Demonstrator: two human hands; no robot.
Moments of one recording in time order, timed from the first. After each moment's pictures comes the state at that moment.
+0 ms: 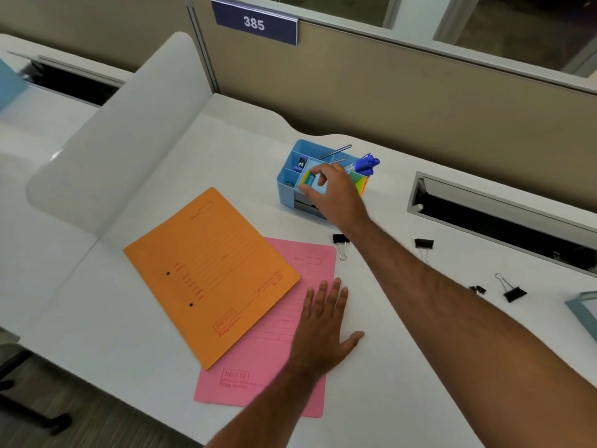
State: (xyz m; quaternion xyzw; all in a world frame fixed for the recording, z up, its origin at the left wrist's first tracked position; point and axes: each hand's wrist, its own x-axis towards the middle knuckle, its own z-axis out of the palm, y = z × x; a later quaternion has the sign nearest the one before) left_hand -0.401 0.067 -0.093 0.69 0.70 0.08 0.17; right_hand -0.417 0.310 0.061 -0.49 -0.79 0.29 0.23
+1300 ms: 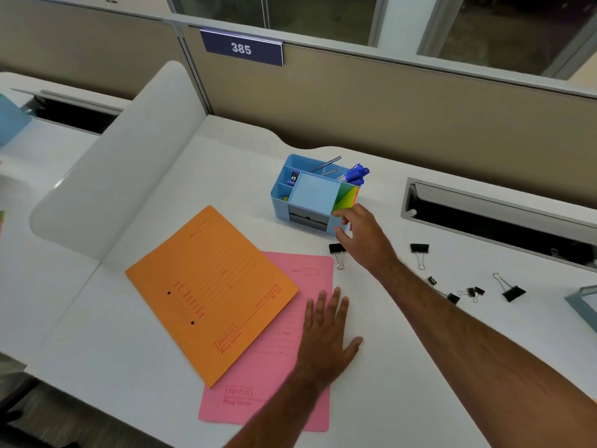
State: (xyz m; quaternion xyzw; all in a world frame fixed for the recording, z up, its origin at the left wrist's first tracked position) left_hand -0.399 0.072 -0.076 0.68 0.69 0.06 0.23; right_hand -0.331 0.291 0.017 -0.47 -0.82 0.26 0.20
